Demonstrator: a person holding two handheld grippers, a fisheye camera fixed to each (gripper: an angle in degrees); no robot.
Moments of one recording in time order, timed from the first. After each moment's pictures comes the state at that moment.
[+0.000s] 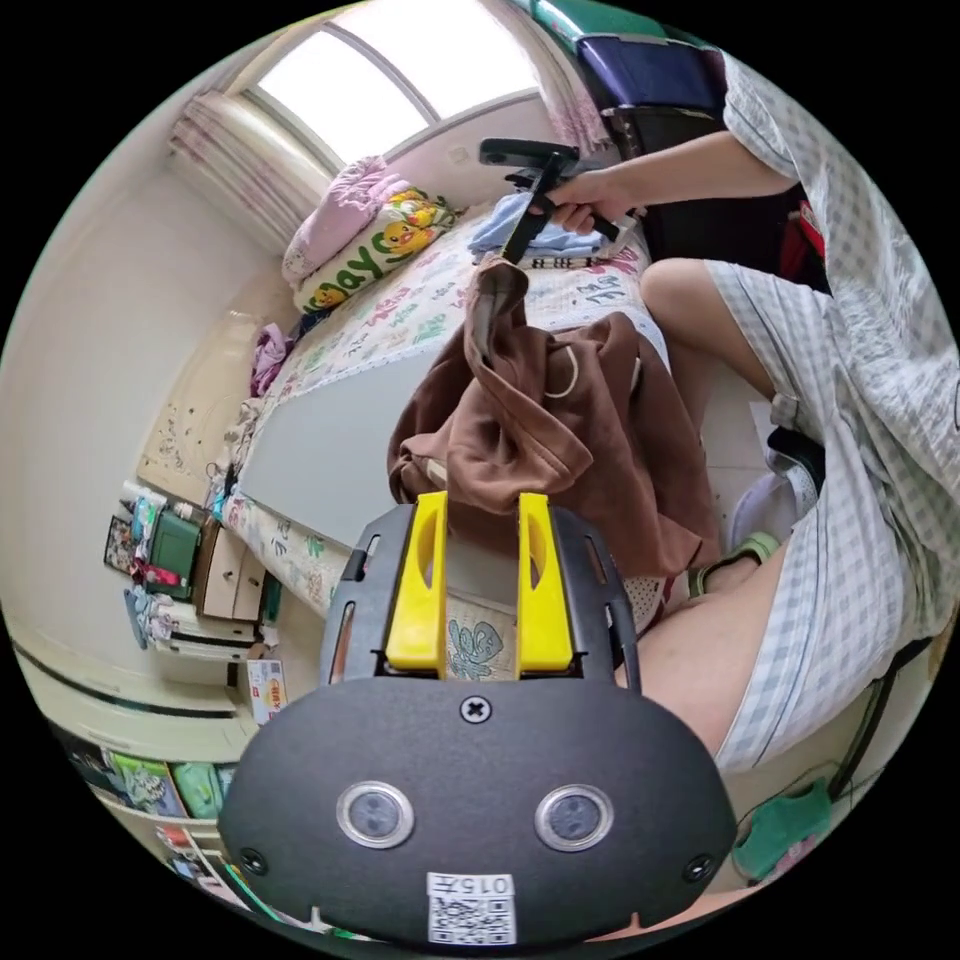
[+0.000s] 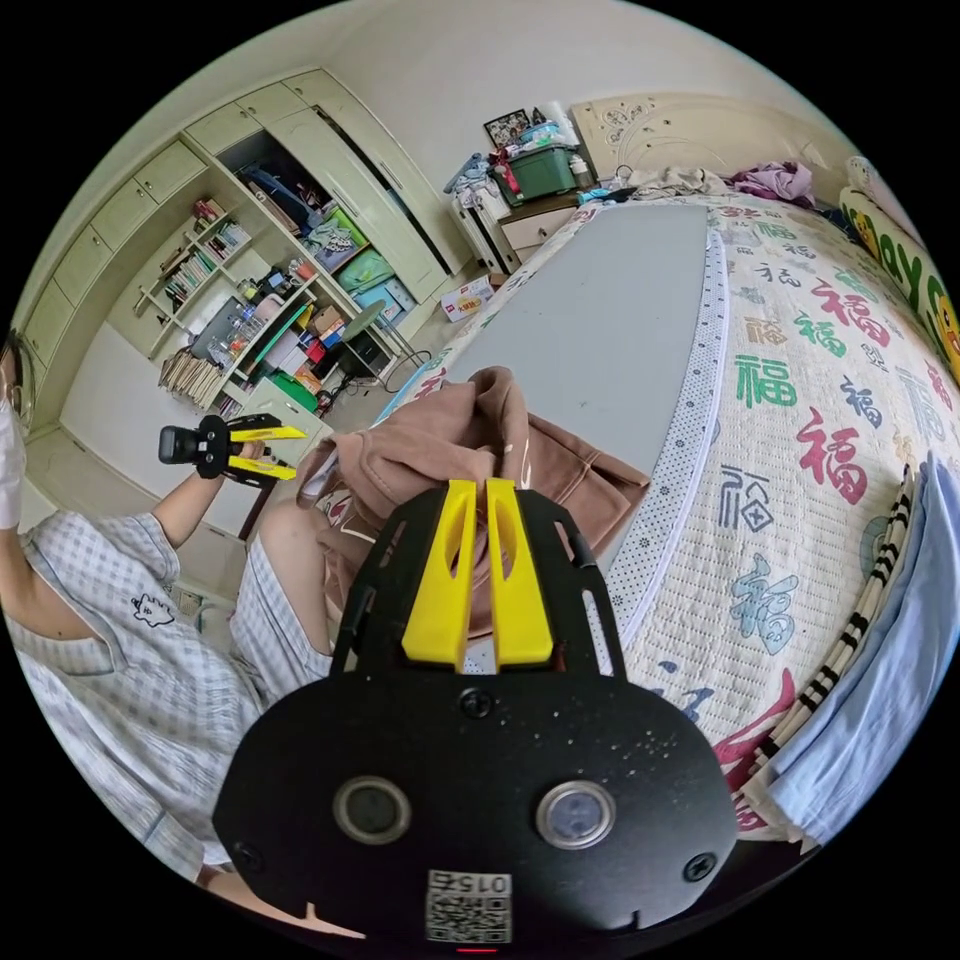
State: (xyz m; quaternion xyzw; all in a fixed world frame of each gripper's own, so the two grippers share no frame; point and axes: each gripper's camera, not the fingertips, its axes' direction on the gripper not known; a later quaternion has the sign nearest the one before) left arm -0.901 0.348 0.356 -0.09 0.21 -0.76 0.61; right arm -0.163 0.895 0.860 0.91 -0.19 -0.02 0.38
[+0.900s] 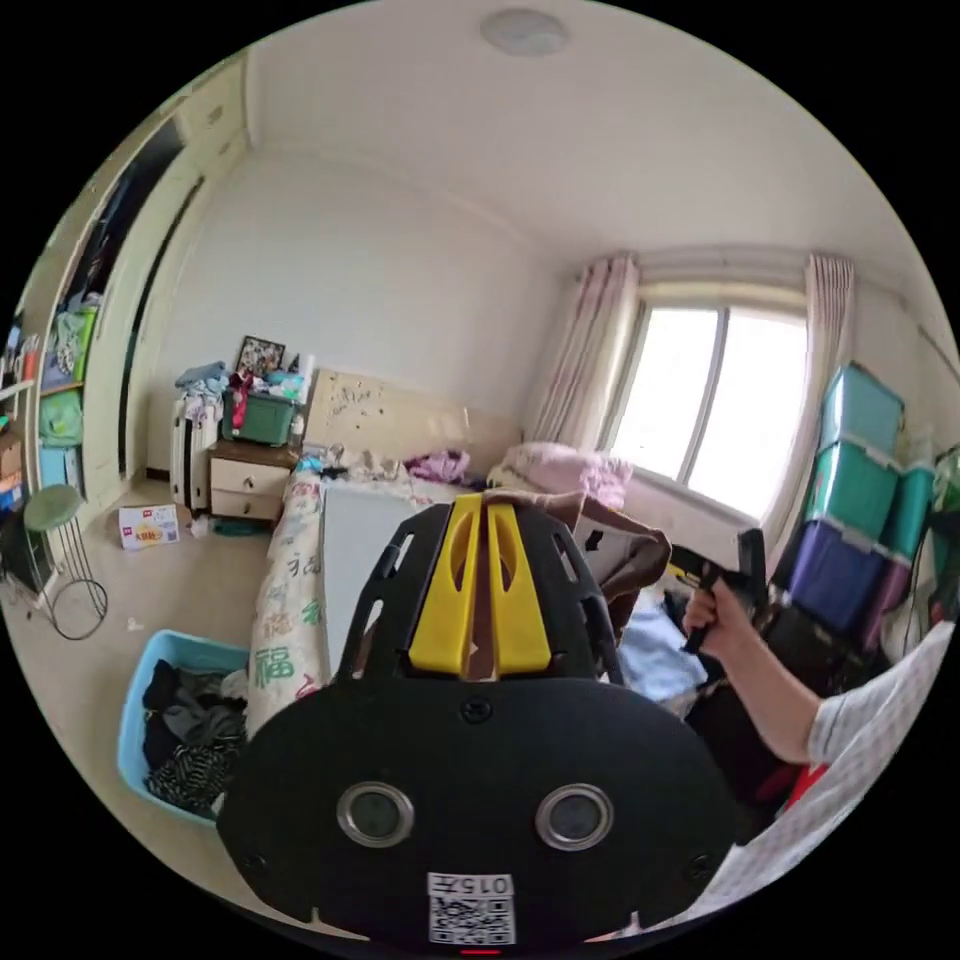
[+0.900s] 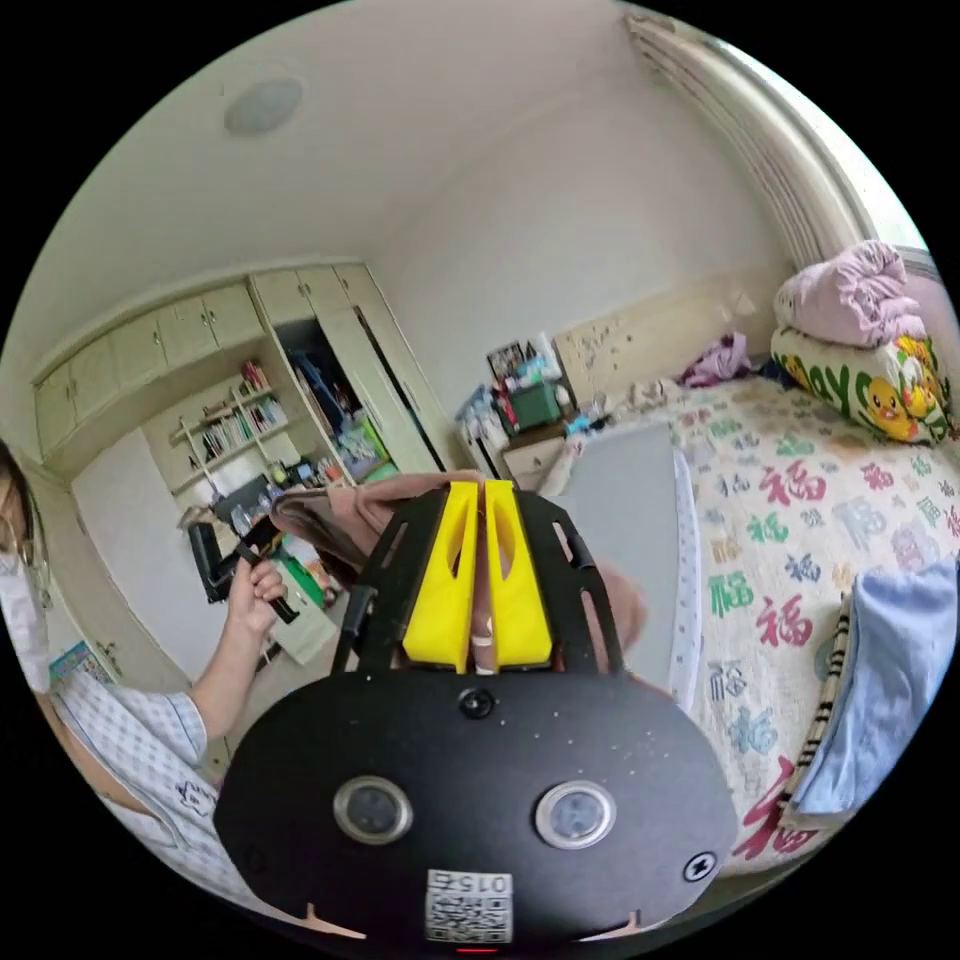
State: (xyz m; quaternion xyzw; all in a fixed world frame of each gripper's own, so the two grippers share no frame) left arm -0.822 0.396 0.092 0.00 -0.22 -0.97 0.14; right arm -0.299 1.129 0.985 0.98 -0.18 0.05 0.06
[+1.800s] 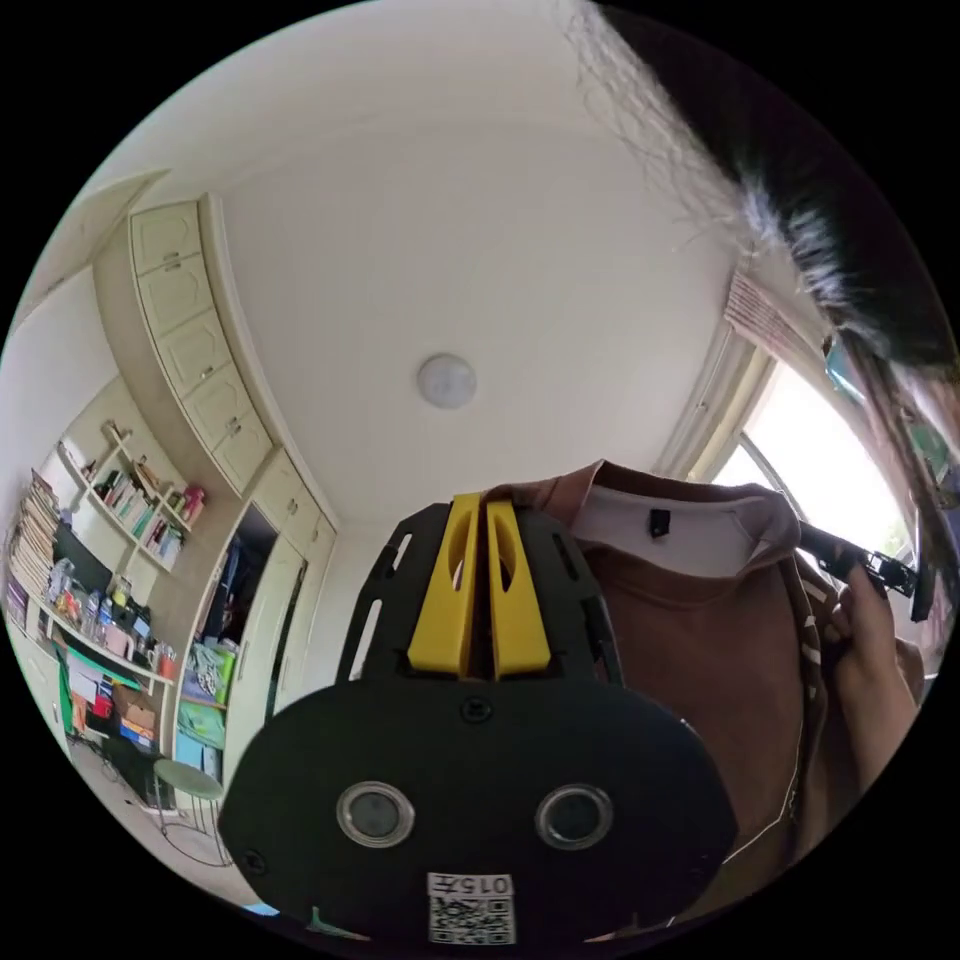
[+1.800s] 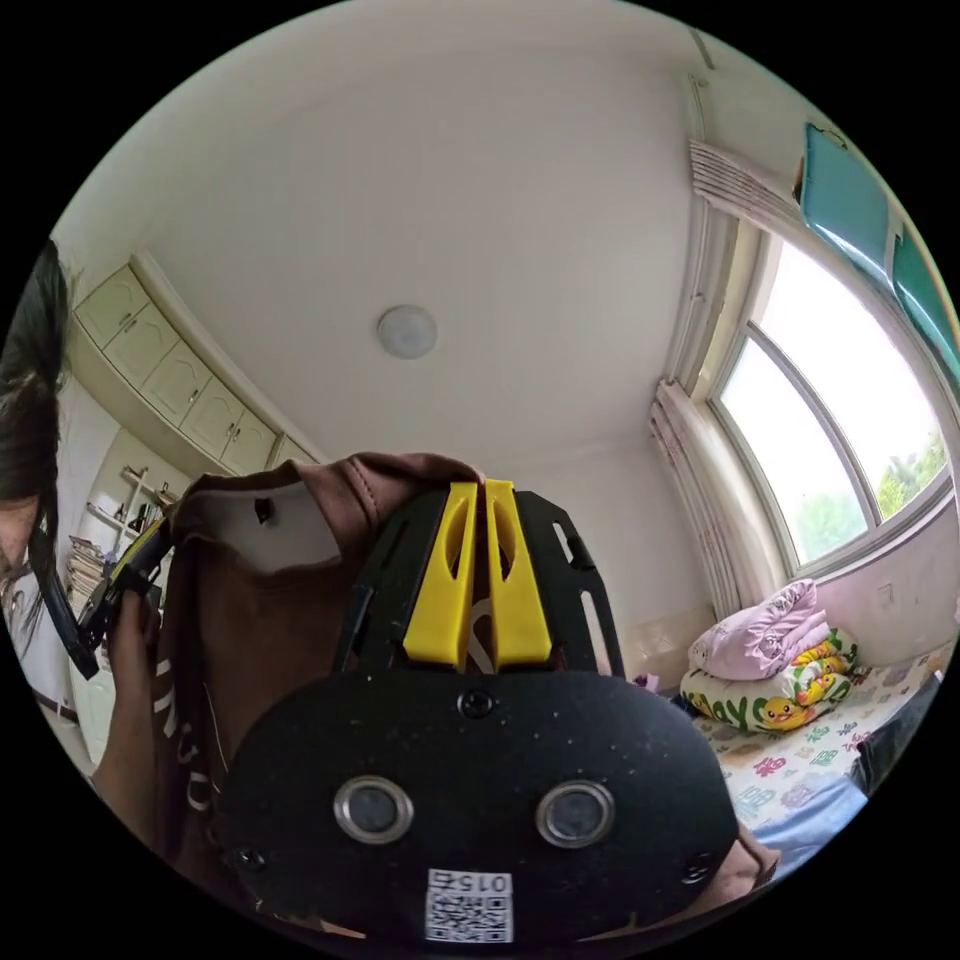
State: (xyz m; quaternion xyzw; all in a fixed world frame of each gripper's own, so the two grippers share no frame) left arm -1.005 0.277 -0.075 -0.19 -0.62 -0.70 0.28; right arm -0.520 1.272 1.147 0.91 0.07 0.24 -0.34
